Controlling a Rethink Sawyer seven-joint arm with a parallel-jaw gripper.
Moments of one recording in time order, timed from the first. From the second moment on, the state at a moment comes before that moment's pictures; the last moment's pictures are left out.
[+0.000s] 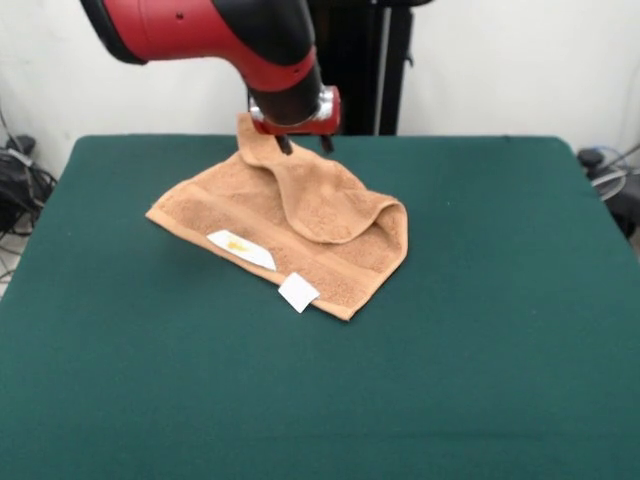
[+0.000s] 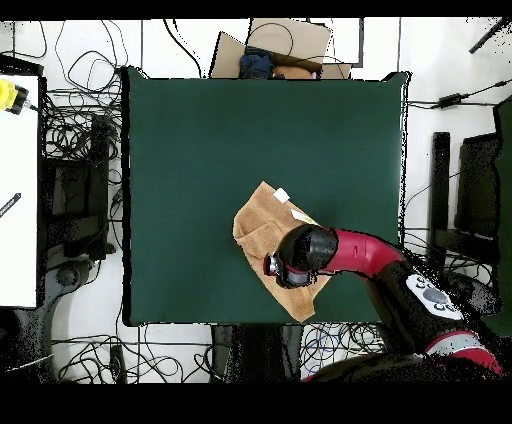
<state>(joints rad) -0.72 -0.50 0.34 1.85 -0.42 0.83 1.76</state>
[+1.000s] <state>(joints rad) -0.71 -0.50 0.34 1.79 -0.45 0.83 1.76</state>
